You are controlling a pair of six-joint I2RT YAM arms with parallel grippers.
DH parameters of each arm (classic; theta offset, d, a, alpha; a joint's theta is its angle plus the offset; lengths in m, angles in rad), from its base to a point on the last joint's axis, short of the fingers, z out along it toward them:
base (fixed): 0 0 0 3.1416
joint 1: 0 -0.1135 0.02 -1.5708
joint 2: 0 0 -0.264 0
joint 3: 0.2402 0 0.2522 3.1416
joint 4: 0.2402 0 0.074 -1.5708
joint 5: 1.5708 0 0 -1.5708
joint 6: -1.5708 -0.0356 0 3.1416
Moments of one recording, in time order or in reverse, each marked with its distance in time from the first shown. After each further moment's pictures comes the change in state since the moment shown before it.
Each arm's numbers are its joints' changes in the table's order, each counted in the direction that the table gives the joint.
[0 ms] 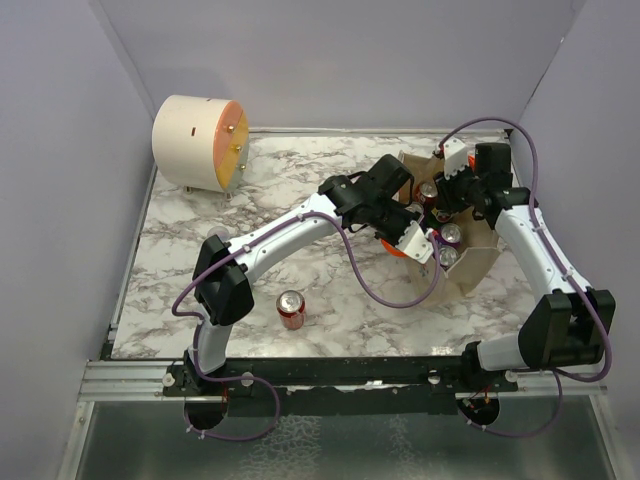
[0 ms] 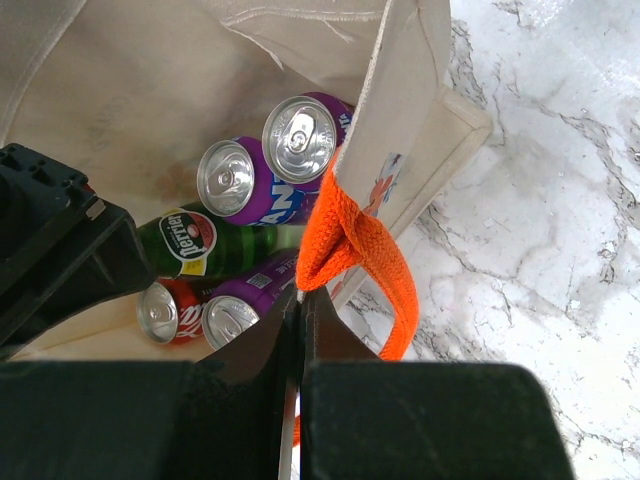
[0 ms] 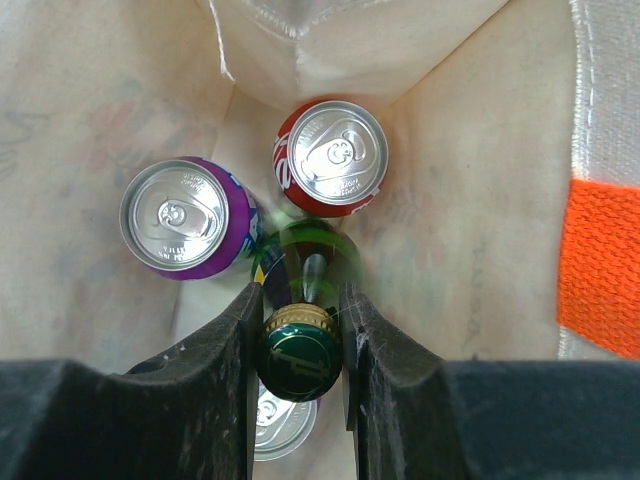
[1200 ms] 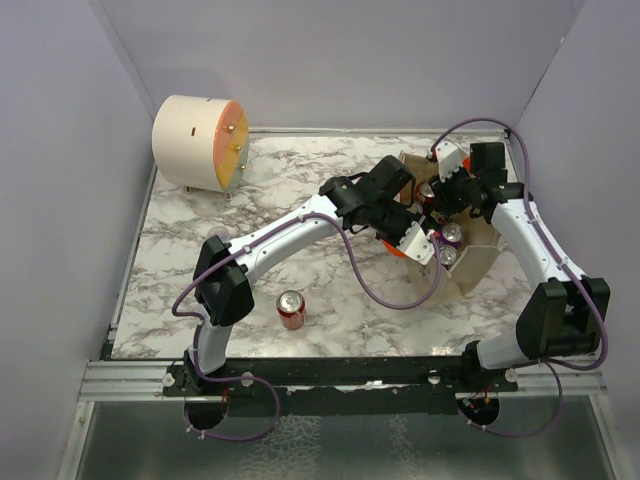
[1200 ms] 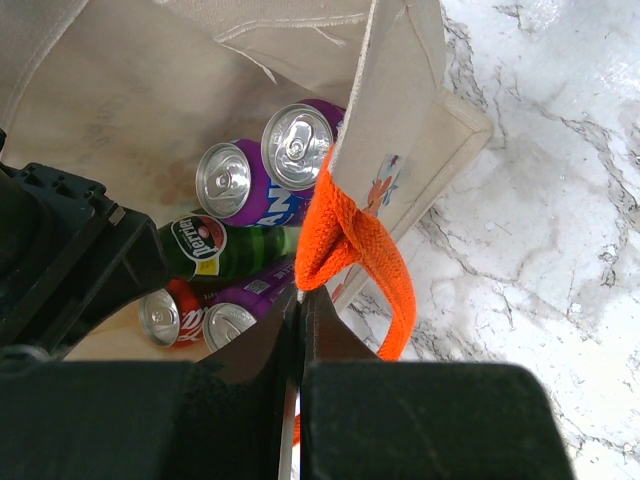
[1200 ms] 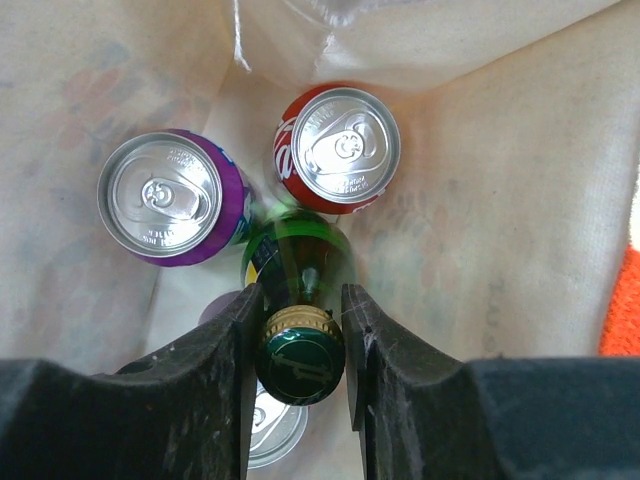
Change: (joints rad) left arm 0.008 0.000 0.000 -0.005 -0.006 0.003; right arm 0.000 -0.052 0.017 0.032 0.000 0.108
